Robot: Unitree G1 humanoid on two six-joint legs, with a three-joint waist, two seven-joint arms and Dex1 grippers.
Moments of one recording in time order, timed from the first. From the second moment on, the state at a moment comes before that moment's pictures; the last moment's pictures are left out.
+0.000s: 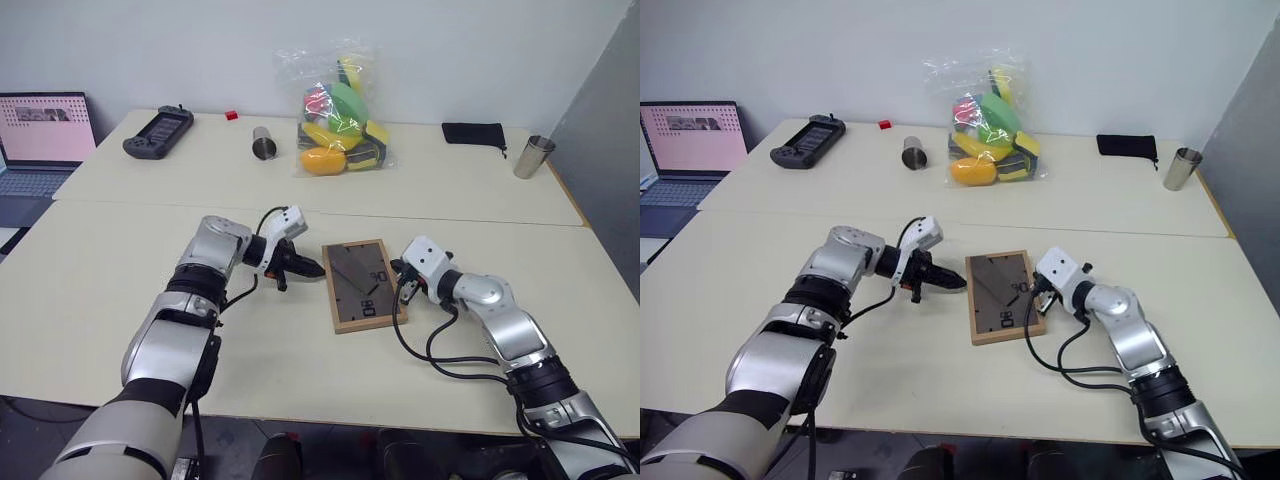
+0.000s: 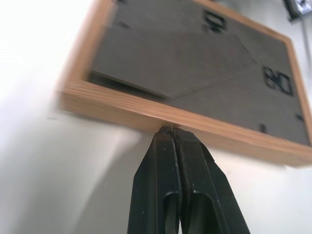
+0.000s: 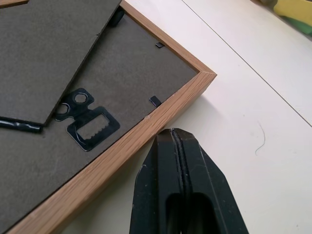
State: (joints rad) left arm -1.04 0.43 -0.14 0.93 0.07 0.36 -1.42; right arm -0.46 -0.45 0.23 0.06 -0.06 0.33 0.63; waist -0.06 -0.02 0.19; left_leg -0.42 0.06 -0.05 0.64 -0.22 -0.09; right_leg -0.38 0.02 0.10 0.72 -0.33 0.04
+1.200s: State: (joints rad) left arm -1.18 0.37 -0.10 1.18 0.05 0.24 -1.26; right arm -0.24 -0.50 0.13 -0.36 0.12 0.62 0.63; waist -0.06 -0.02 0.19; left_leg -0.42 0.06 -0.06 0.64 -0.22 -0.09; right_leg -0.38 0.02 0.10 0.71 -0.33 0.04
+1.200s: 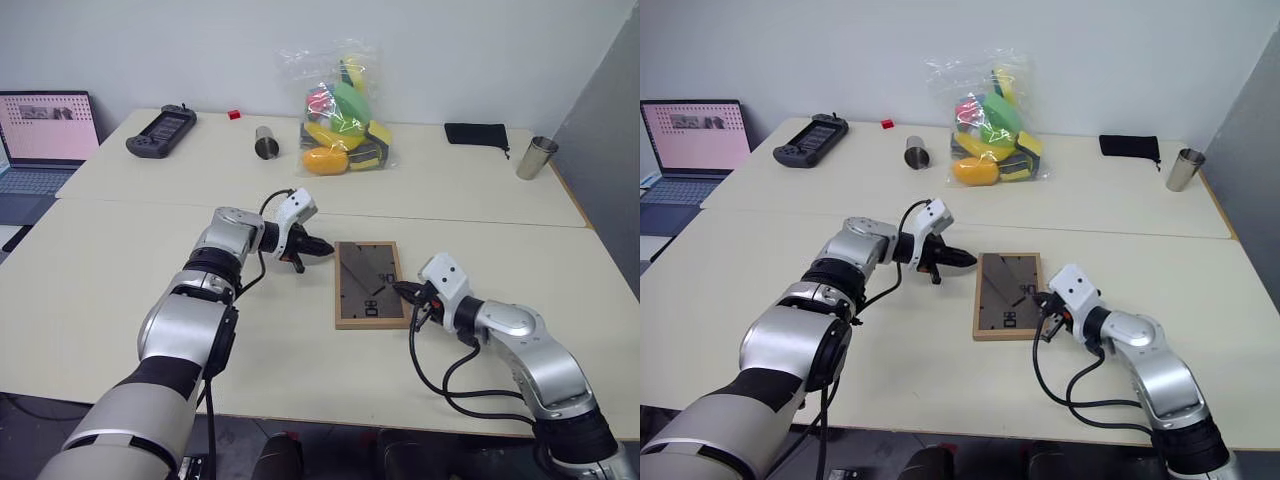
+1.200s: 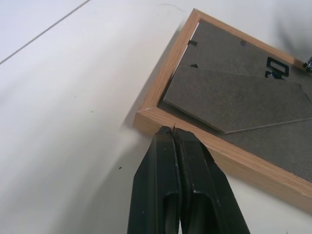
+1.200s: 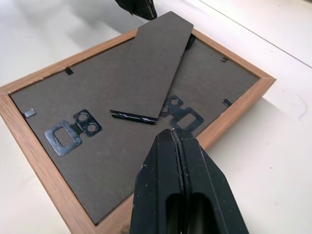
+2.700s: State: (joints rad) left arm -0.71 0.49 0.29 0.24 -0.87 1.61 -0.56; right arm -0.21 -0.57 0.06 -0.23 0.14 0.50 0.69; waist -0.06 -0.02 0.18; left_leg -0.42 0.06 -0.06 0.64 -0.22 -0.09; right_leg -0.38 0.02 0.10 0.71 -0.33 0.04
